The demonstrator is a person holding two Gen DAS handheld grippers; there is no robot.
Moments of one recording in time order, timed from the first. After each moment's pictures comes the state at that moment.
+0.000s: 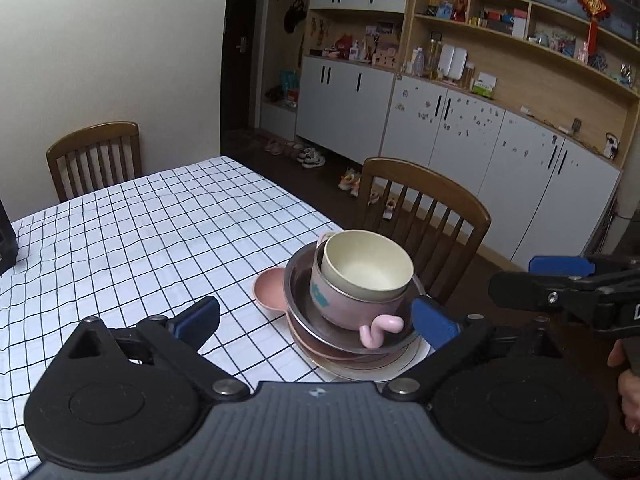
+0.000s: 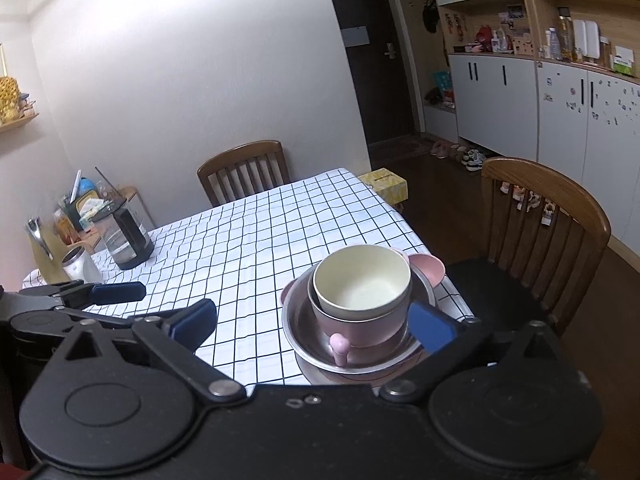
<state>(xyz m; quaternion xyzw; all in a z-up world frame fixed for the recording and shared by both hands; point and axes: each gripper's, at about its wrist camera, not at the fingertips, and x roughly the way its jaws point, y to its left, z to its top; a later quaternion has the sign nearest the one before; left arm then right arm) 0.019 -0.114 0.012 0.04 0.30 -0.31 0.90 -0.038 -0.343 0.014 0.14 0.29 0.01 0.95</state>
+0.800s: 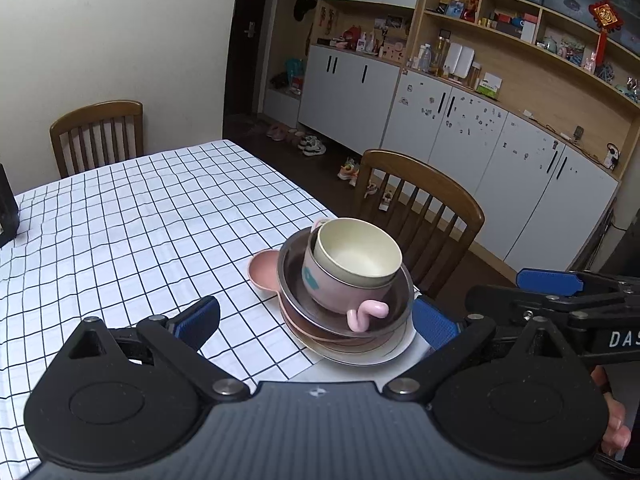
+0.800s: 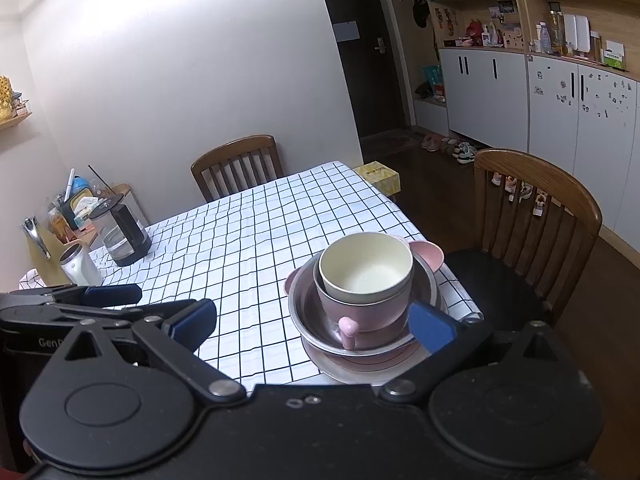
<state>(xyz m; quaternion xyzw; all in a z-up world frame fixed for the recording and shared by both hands) 0.005 -0.108 0.020 0.02 0.33 -0.30 0.89 -0.050 -0.327 0.020 0.14 0.30 0.00 0.94</state>
